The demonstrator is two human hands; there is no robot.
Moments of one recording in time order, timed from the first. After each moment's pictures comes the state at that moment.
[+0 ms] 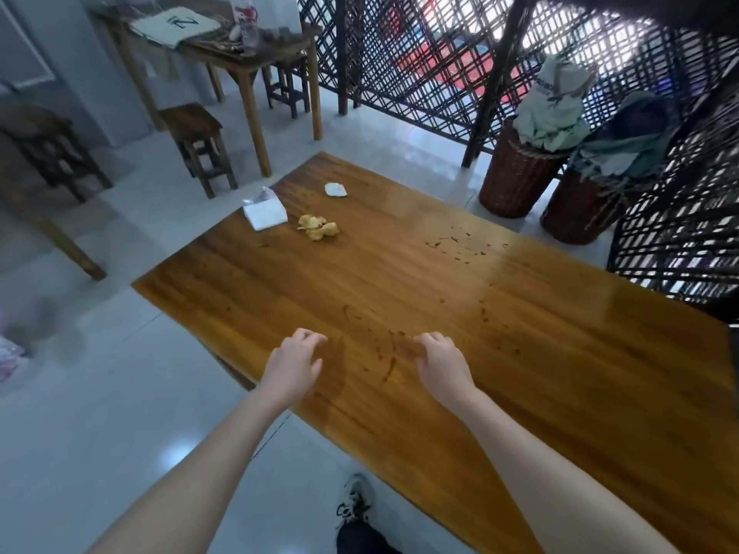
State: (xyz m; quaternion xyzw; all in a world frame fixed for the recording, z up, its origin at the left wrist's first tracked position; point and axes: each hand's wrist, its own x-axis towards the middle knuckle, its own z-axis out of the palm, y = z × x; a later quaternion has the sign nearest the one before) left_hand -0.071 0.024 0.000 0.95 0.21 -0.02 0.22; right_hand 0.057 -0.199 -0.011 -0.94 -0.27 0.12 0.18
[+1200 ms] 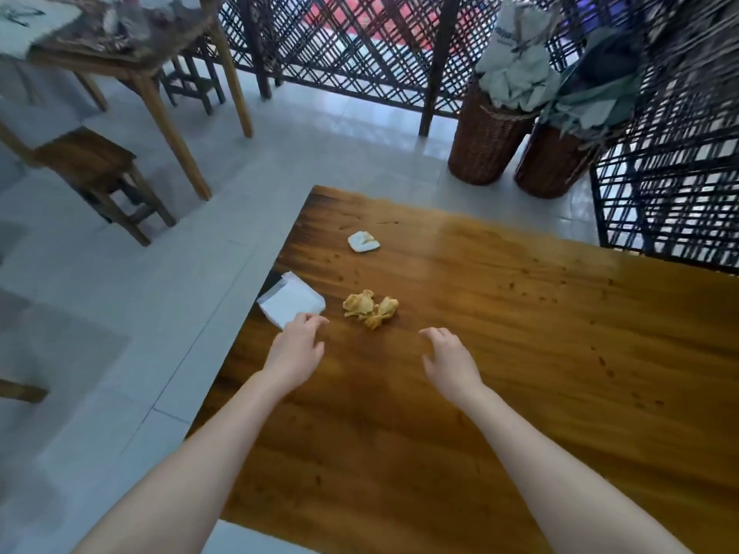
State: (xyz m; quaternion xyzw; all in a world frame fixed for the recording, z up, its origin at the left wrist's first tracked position) left_hand 0.149 0.351 -0.011 0.96 0.09 -0.09 0.25; right_hand 0.183 0.095 -0.025 -0.96 -0.09 0.15 0.20
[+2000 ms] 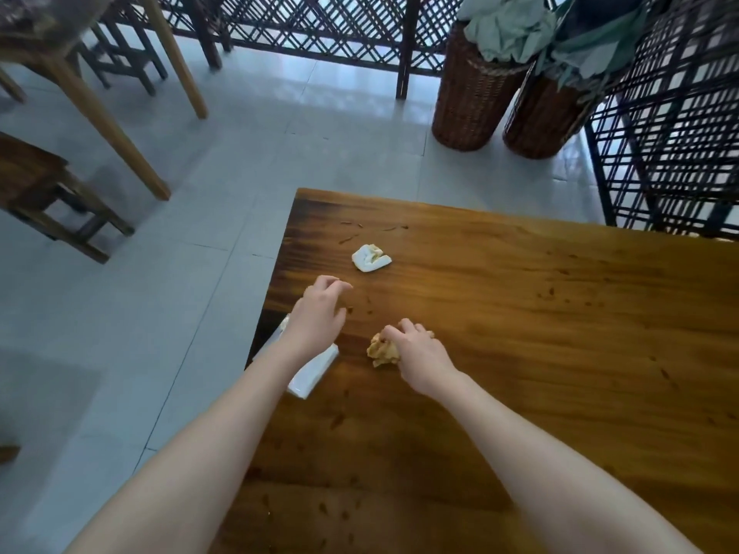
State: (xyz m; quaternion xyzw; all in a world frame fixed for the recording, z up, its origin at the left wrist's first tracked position) left_hand 0.305 0.391 -0.047 0.96 -0.02 -0.08 0.28; right_hand 0.280 0.198 -0.083 -0.96 -0.15 0.21 0.12
